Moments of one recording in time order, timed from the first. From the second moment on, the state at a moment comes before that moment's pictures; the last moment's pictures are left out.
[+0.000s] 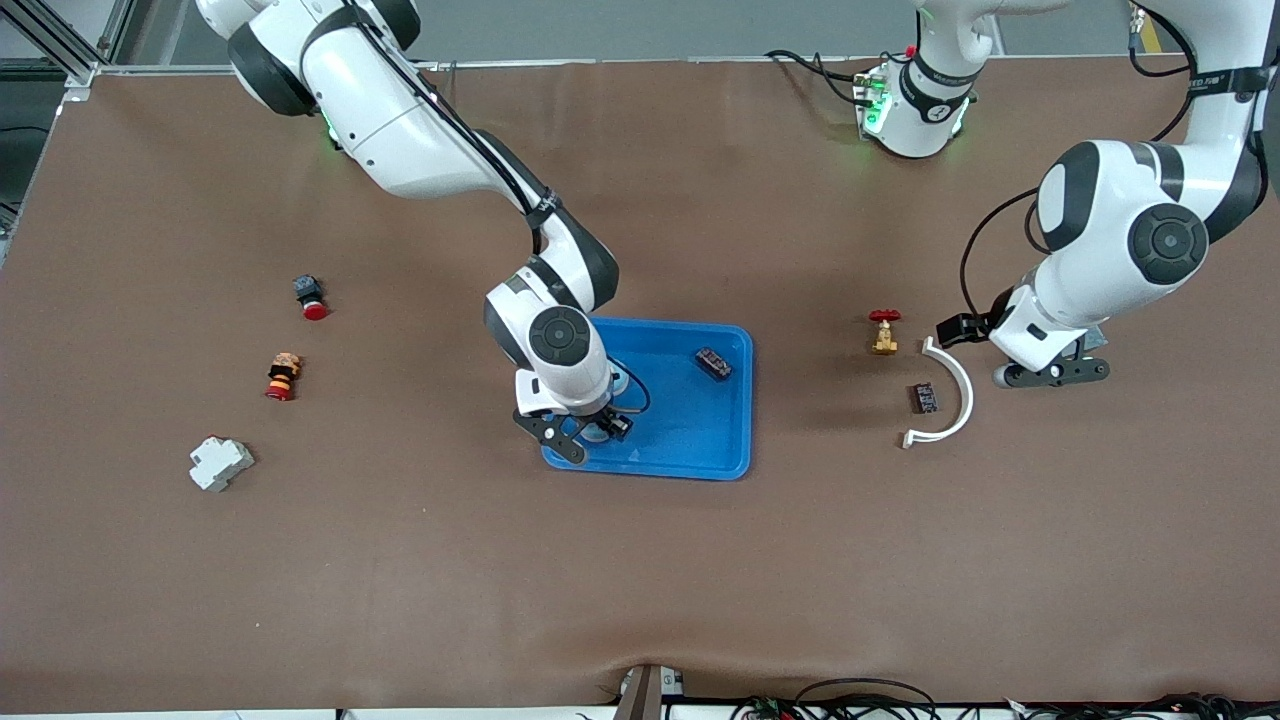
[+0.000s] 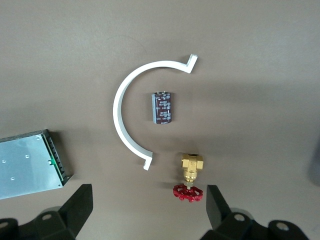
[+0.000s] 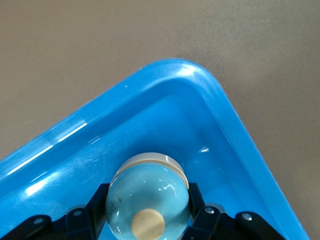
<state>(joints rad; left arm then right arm) -0.01 0.12 -0.10 -2.13 0.00 2.13 -0.17 0.57 0.90 0.10 -1.35 -0.10 2.28 1.32</state>
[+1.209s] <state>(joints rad) -0.01 0.40 -0.10 -2.09 0.00 2.34 -0.32 0.58 0.92 0.09 -1.34 -0.11 2.31 1.35</state>
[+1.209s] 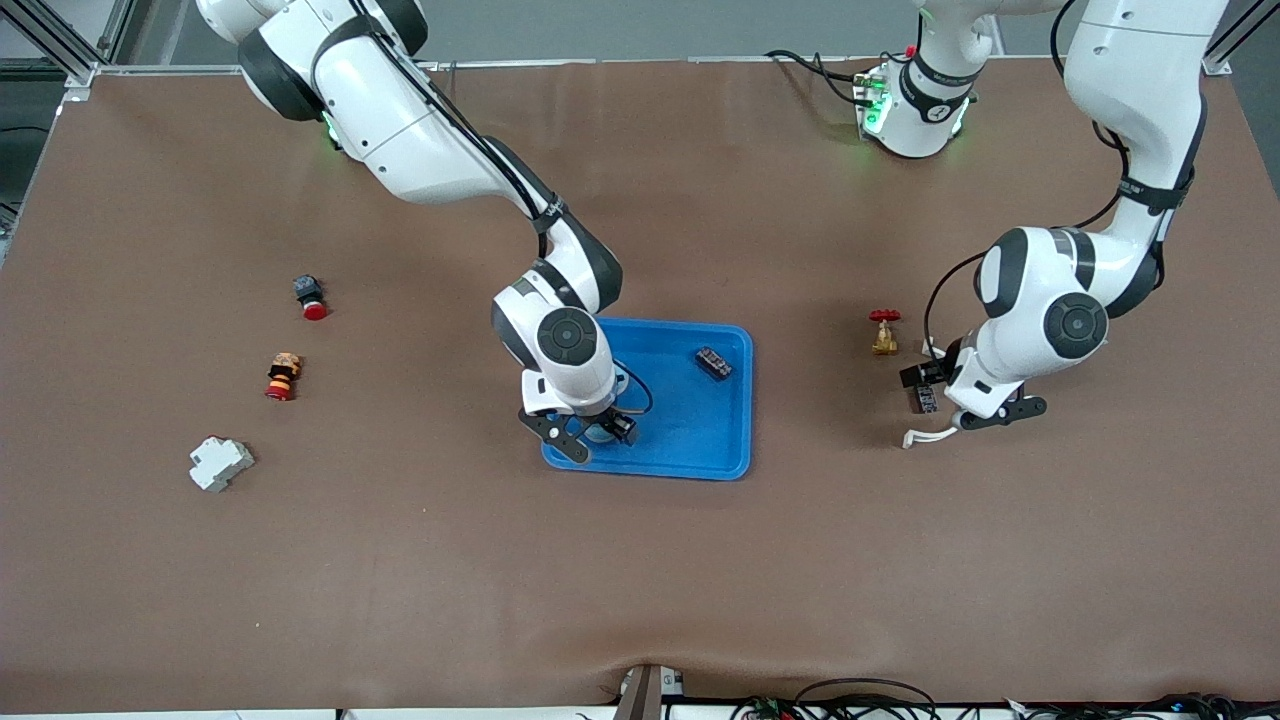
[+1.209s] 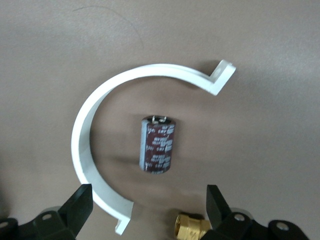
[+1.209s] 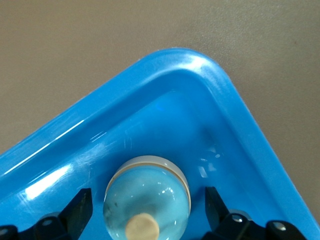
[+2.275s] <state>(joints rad) -0.04 0.51 -0.10 -2.02 0.00 2.34 -0.33 0.50 0.85 0.08 -1.15 -0.11 1.94 1.09</state>
